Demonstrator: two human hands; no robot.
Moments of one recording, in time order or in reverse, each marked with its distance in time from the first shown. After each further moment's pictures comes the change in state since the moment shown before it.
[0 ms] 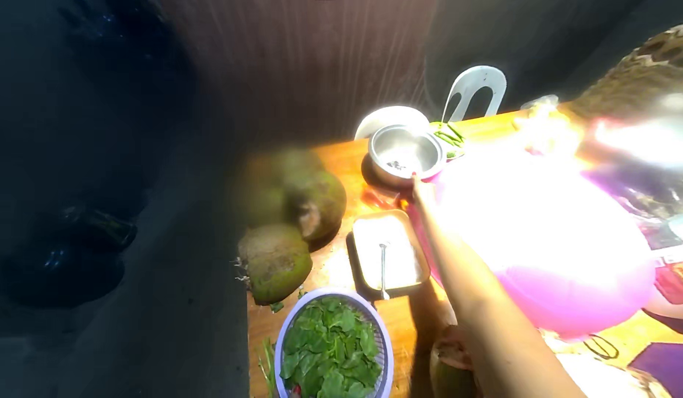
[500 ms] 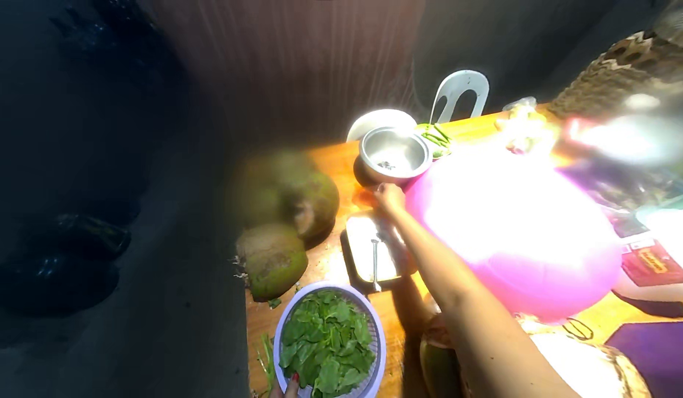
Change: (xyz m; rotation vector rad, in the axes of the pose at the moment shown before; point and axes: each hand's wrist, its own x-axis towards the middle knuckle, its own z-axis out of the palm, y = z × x) left_hand -0.008 0.031 0.010 0.120 0.002 -0.046; right_hand -0.058 -0.007 0.019 -0.697 -0.224 -0.409
